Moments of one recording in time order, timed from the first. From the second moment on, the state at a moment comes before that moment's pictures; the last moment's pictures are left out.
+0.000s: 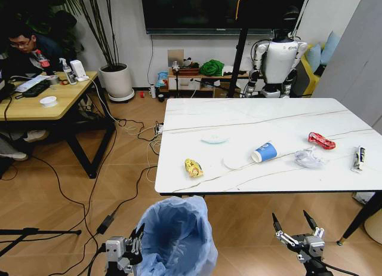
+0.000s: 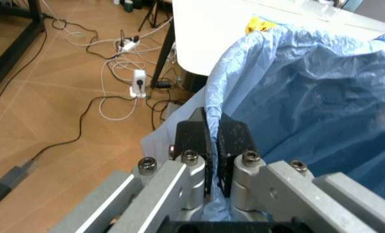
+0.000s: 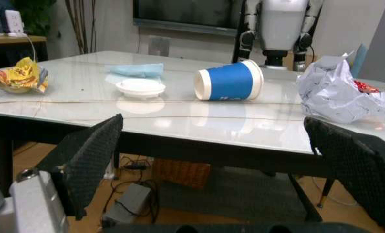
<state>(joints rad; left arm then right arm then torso) 2.04 -1.19 -0.46 -2.30 -0.47 0.02 -0.09 -1.80 1.57 0.92 1.85 0.20 0.48 -0.44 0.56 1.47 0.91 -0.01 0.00</state>
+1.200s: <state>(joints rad) 2.12 -1.17 -0.44 -2.31 -0.50 0.08 -0.08 -1.86 1.03 0.87 2.15 0.44 0.23 -0.34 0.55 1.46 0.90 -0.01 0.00</state>
